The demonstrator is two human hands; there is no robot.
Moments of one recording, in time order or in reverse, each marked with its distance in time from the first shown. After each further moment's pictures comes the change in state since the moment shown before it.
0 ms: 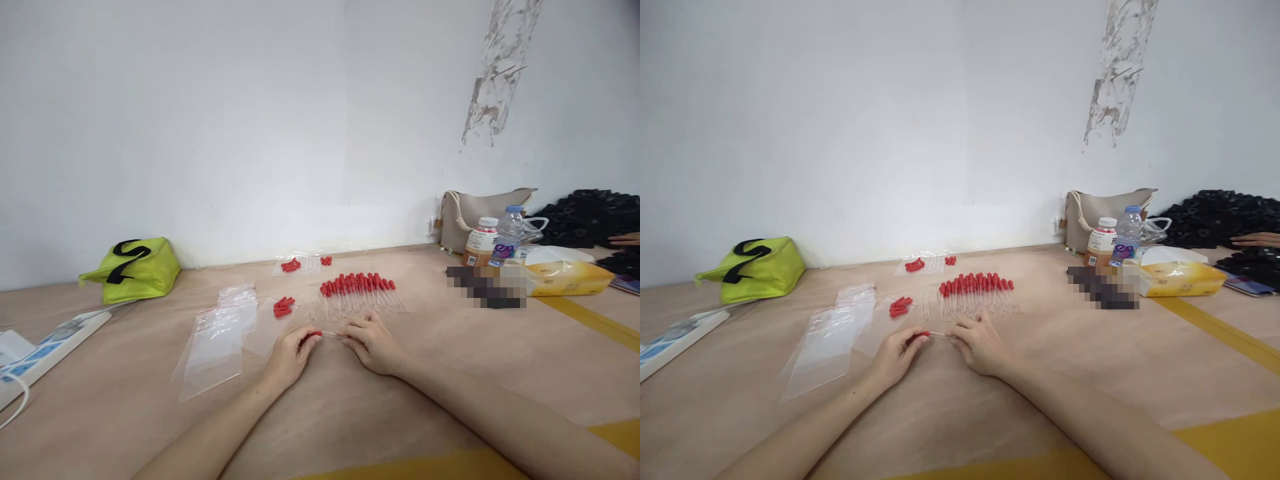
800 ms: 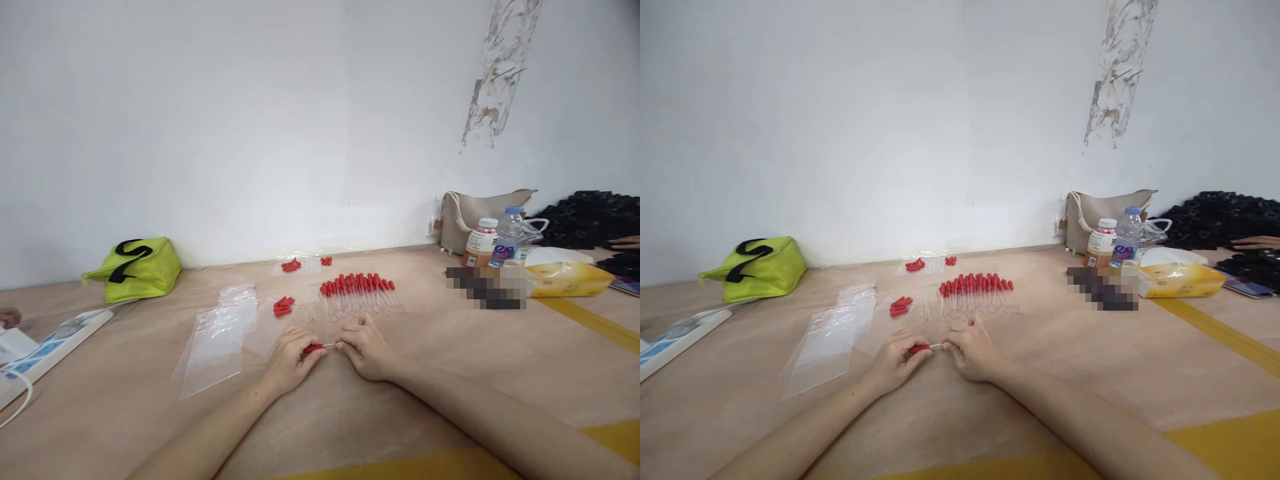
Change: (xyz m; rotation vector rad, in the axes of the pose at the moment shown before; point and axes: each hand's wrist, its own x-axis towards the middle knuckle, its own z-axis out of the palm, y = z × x) left_hand -0.005 0.008 -0.006 0.147 -0.081 0.188; right_hand 0.005 -0.014 0.003 0.029 -0.034 0.022
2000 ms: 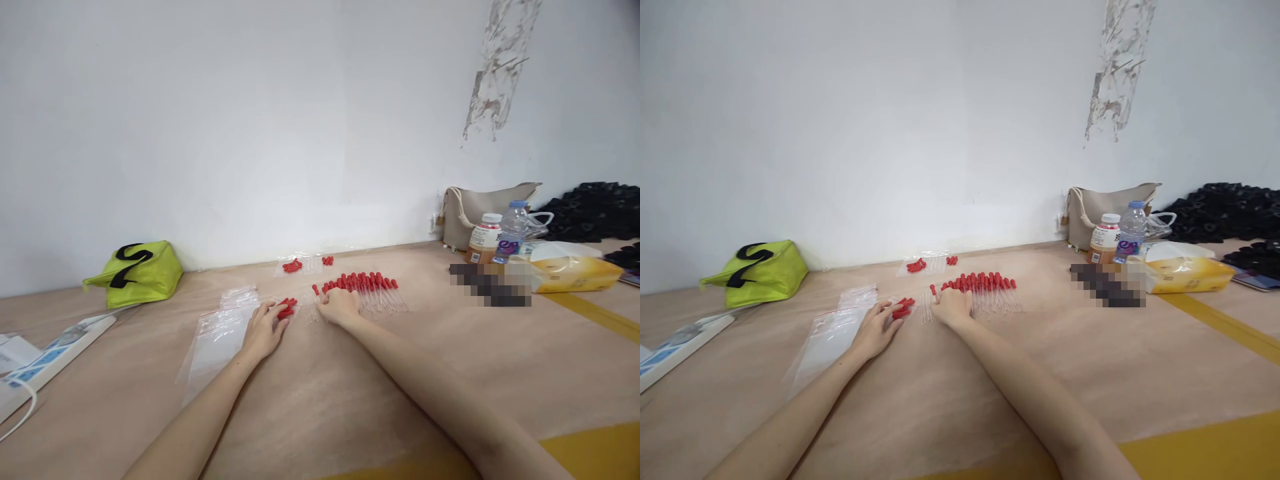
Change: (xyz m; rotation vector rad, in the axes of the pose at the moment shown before) left_hand 0.005 -0.094 -0.017 0.307 0.133 -0.322; right_hand 0.103 0.014 0.024 -0.097 0.004 0.683
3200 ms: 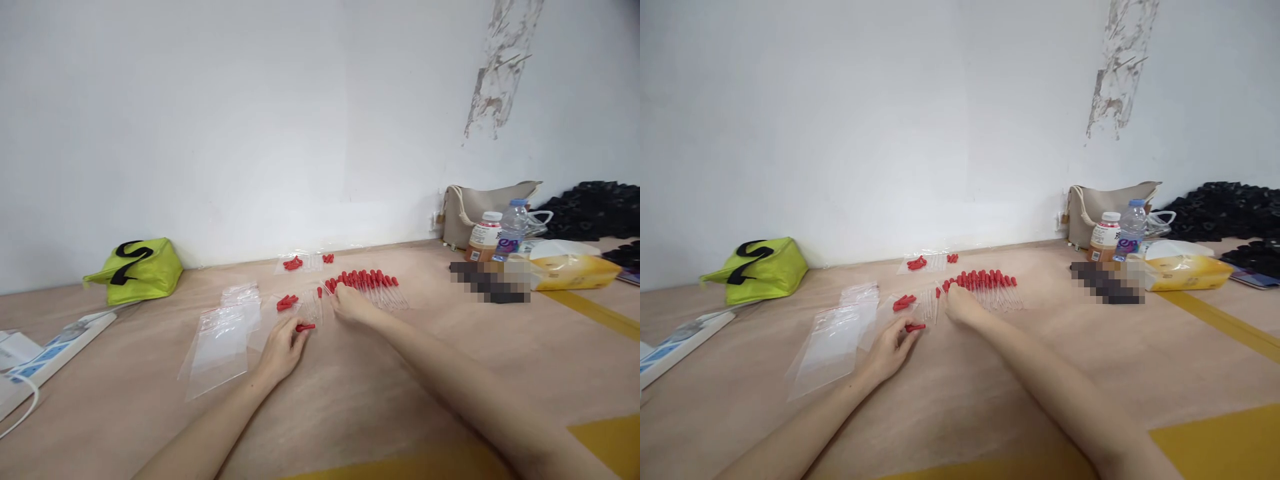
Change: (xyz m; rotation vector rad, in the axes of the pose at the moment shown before) left_hand -0.028 0.060 -0.010 -0.335 -0.044 0.119; right_hand -0.014 0.018 -0.027 -0.003 -0.136 -0.130
